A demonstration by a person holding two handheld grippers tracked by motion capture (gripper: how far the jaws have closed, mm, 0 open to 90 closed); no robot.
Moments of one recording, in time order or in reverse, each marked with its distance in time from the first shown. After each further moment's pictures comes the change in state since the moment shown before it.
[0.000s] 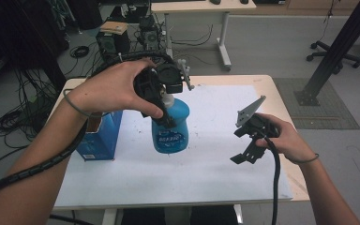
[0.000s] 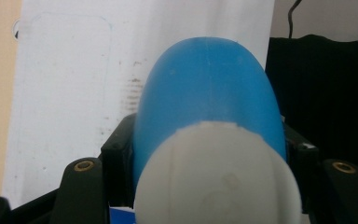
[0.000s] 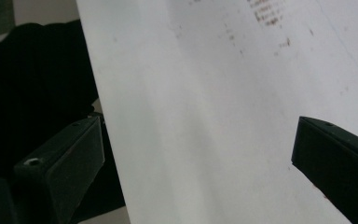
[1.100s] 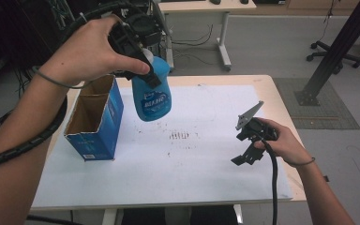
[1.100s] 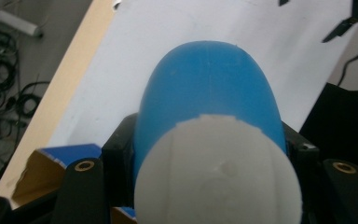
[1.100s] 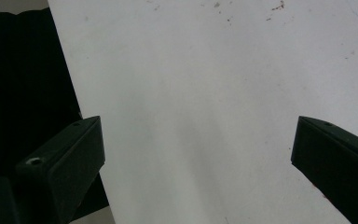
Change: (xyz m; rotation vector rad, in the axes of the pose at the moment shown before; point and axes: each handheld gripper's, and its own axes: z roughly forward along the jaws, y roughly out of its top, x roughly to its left) left arm 0.047 -0.022 -0.071 -0.027 0.202 -0.387; right arm -0.010 -0.010 0.019 0.010 -0.002 0.048
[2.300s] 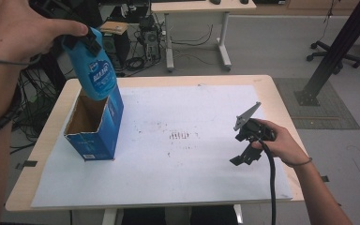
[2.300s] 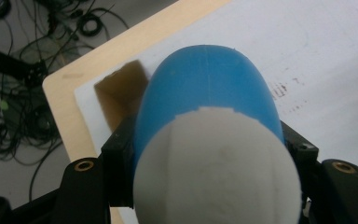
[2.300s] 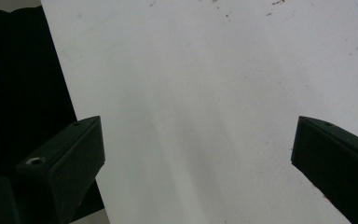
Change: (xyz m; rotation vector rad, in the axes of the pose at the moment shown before) left arm 0.098 -0.077 -0.039 0.017 0.212 -0.617; right arm -0.002 0.000 0.006 0.006 -0.003 0.005
